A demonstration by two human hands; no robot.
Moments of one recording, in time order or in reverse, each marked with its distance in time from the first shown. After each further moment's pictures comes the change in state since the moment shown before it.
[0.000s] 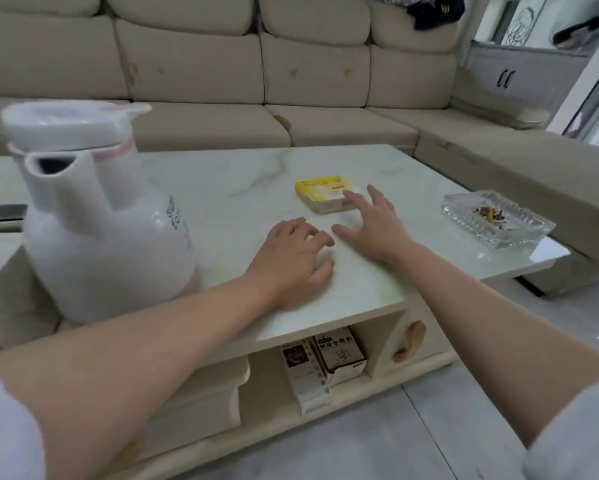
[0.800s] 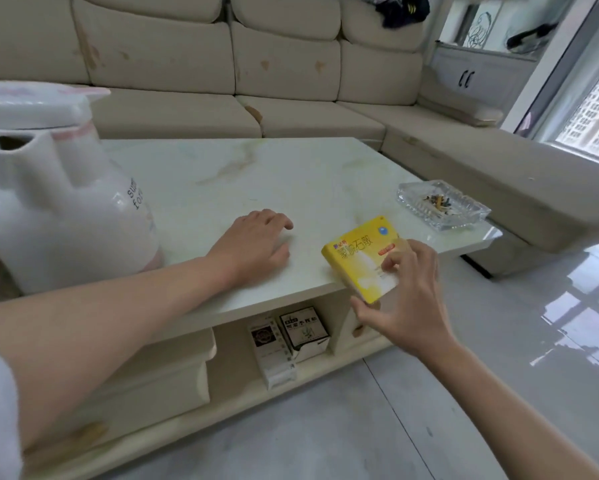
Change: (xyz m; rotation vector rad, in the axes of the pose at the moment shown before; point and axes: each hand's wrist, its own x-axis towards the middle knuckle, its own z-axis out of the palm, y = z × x) left_hand -0.006 0.000 -0.008 -0.104 -0.073 -0.026; right_hand -0.194 0.030 -0.029 0.114 0.509 -0.202
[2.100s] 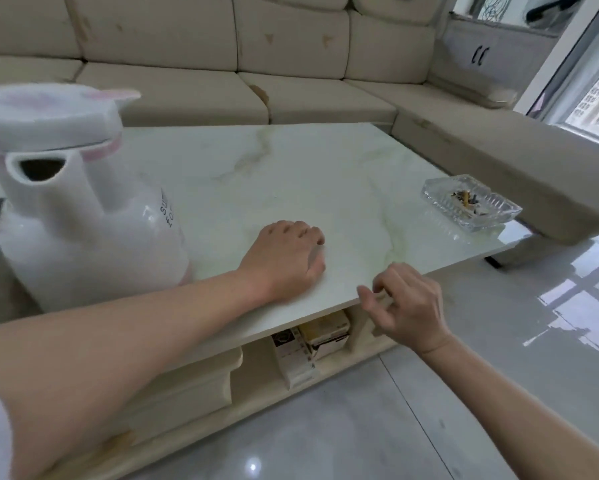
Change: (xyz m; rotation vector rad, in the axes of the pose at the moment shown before) left_hand 0.001 -0.009 0.015 -0.010 -0.004 0.072; right_hand 0.019 -0.012 0.055 -0.065 0.160 -0.365
